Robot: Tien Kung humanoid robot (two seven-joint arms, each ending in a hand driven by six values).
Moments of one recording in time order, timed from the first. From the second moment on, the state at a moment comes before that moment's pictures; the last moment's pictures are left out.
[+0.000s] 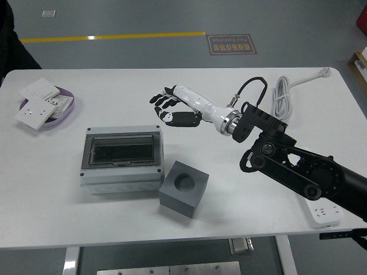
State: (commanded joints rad) left arm 0.10 0.09 -1.20 -0.18 0.91 0.02 0.11; right arm 0.68 -0.30 0.66 1.39 -1.43 -0.07 -0.13
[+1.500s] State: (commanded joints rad) left arm 0.11 0.07 -1.17 -0.18 0.89 0.02 0.11; right arm 0.20 -0.25 1.26 1.39 -1.20 -0.08 0.21
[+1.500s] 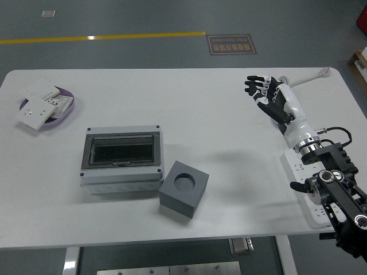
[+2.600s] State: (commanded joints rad) left arm 0.11 0.06 -1.19 -0.18 0.91 0.02 0.12; right arm 0.20 -0.26 1.28 1.44 -1.25 -0.08 0.20
